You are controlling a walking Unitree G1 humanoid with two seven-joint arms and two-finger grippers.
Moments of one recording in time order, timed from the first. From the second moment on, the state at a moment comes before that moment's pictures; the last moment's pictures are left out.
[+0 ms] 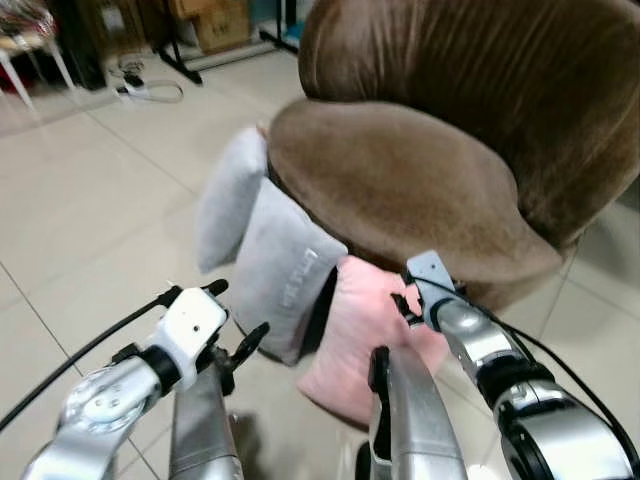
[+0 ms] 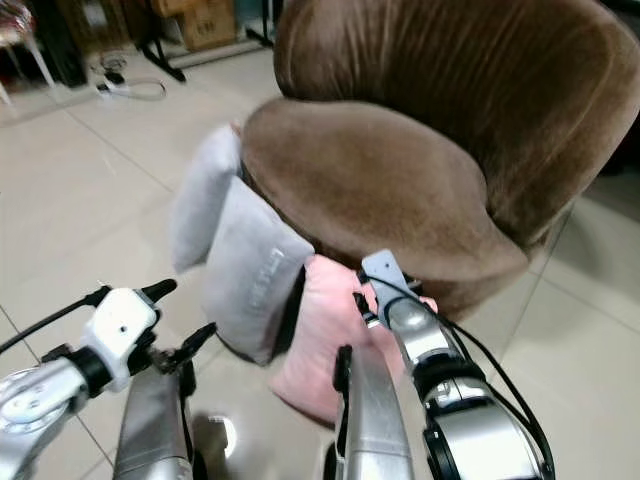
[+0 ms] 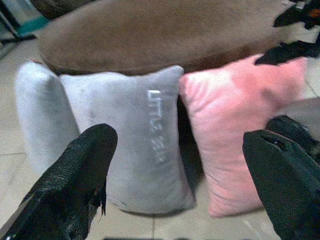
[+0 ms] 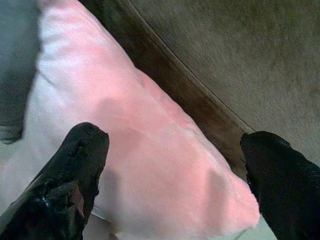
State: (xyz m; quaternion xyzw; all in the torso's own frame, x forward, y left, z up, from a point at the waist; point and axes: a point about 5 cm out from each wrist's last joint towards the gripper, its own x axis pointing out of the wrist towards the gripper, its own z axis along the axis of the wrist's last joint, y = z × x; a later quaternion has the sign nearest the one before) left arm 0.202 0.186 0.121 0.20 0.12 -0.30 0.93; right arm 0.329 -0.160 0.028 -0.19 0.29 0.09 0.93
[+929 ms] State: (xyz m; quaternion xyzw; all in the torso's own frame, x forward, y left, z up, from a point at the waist) left arm 0.134 0.205 0.164 0.22 0.17 -0.28 0.92; right arm 0.346 -0.132 0.047 -0.14 0.24 -0.01 0.96
